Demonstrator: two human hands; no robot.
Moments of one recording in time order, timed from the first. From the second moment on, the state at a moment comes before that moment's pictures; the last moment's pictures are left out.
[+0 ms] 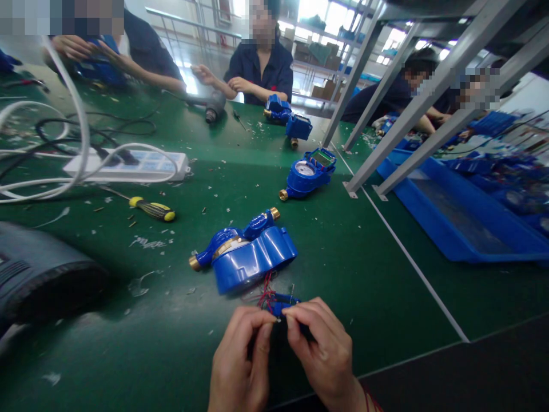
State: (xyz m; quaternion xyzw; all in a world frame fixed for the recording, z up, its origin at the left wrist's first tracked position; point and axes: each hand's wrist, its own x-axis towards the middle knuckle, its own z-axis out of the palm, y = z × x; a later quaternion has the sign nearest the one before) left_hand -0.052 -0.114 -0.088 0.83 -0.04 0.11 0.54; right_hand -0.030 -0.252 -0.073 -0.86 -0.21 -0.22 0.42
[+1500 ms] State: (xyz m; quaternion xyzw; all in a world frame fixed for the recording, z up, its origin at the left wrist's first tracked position) left_hand -0.056 -0.103 -0.103 0.89 -0.14 0.22 0.37; right_hand -0.025 -0.265 -0.071 -0.89 -0.24 -0.18 0.33
